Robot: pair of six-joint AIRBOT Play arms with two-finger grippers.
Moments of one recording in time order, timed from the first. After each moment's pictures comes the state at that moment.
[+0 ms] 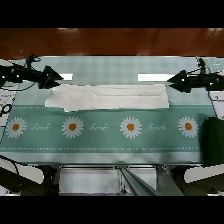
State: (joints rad) left arm 0.32 -1.79 1.51 0.72 -1.32 -1.32; right arm -0.43 -1.70 1.32 -0.61 1.21 1.18
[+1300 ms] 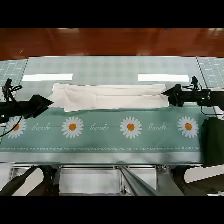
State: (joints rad) left arm 0.43 -1.03 0.66 0.78 -1.02 -1.24; right arm -0.40 -1.71 1.03 -0.50 1.09 1.10
